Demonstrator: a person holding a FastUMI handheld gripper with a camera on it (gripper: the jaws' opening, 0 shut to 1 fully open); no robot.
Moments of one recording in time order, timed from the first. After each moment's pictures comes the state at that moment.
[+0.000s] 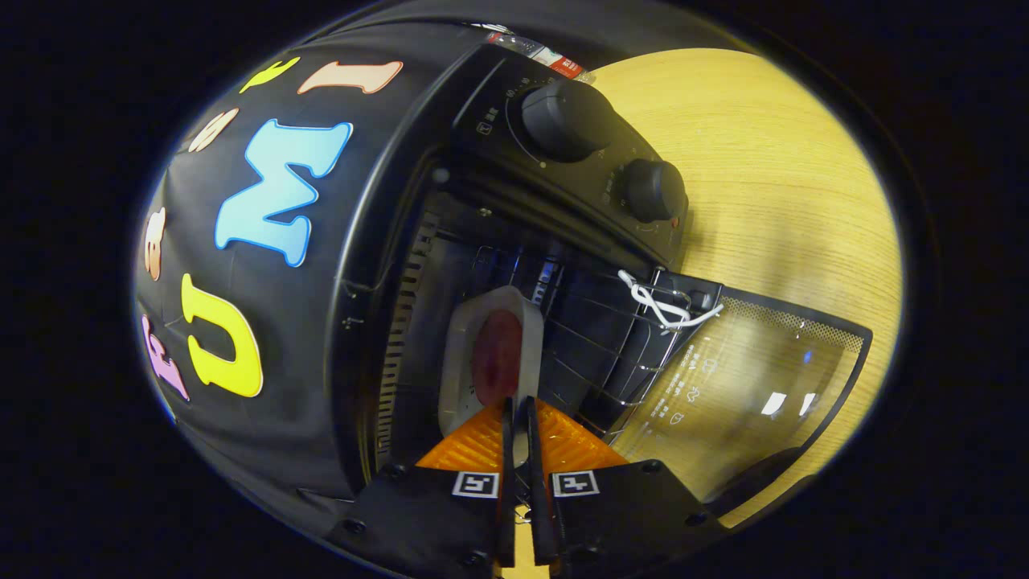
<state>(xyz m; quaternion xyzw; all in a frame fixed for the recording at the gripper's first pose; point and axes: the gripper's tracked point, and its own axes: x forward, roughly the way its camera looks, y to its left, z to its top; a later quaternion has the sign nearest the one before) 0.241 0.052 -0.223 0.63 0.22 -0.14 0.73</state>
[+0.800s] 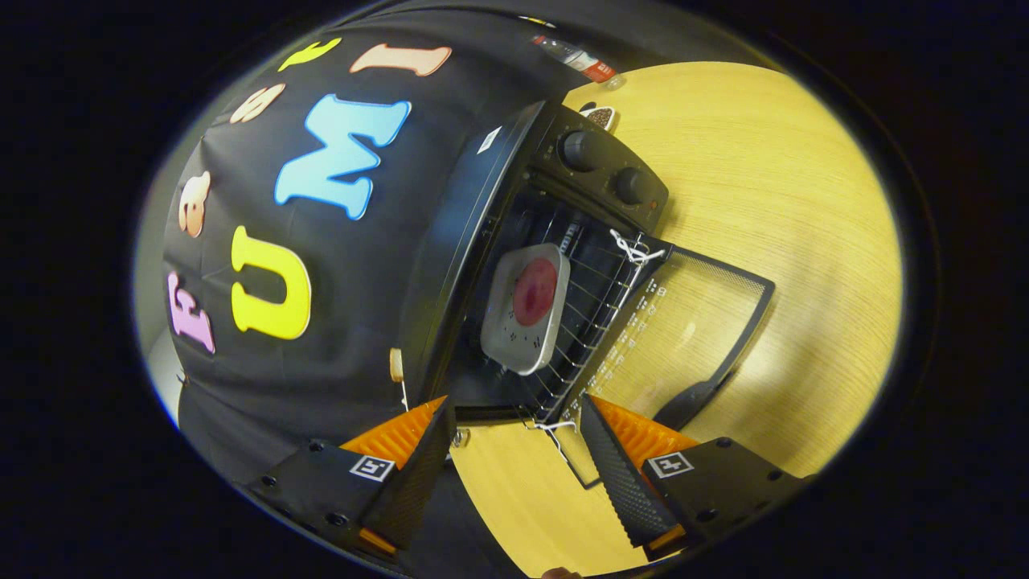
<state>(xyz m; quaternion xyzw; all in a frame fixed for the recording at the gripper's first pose) 0.120 0.100 -0.170 0.56 0.28 -0.05 0.78</state>
